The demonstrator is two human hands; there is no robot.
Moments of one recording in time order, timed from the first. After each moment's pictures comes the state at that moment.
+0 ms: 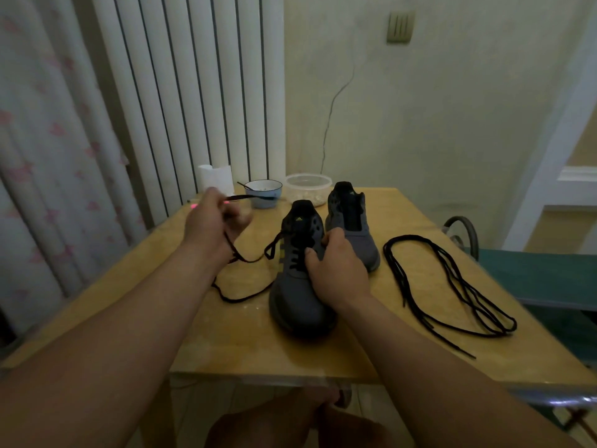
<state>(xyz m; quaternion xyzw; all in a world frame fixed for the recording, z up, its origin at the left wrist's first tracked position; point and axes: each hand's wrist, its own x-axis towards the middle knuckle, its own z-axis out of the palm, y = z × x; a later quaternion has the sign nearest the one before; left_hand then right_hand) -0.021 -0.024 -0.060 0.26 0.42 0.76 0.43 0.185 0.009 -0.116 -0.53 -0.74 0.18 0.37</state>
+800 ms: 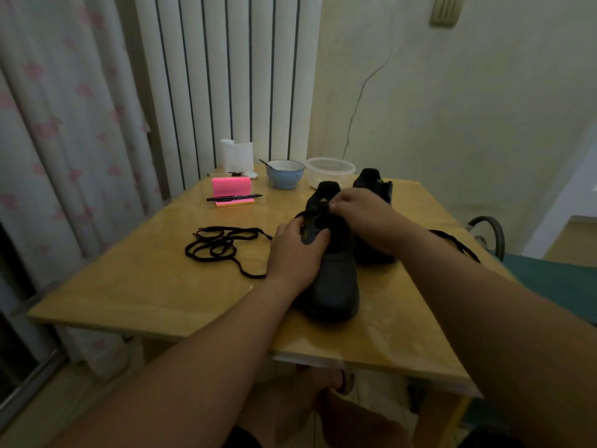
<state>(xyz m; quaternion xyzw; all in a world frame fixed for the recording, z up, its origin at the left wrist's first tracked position) 0.050 -0.015 -0.143 0.49 0.67 0.52 0.19 0.180 0.050 -0.051 -0.44 -0.81 0.28 0.27</state>
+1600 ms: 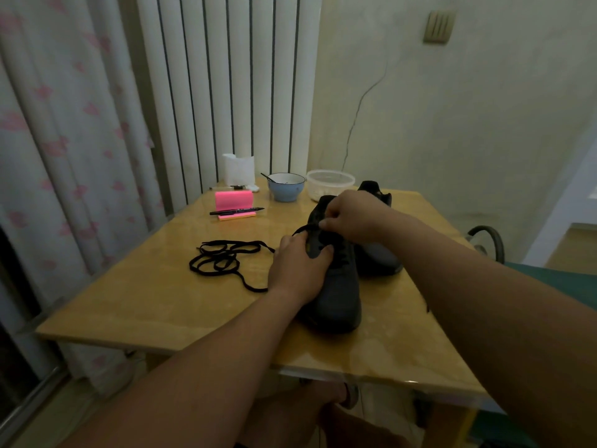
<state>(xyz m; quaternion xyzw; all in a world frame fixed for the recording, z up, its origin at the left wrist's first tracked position) 0.047 -0.015 -0.142 0.53 0.71 0.45 0.15 0.168 0.045 -0.017 -0.43 -0.90 0.06 0.10</state>
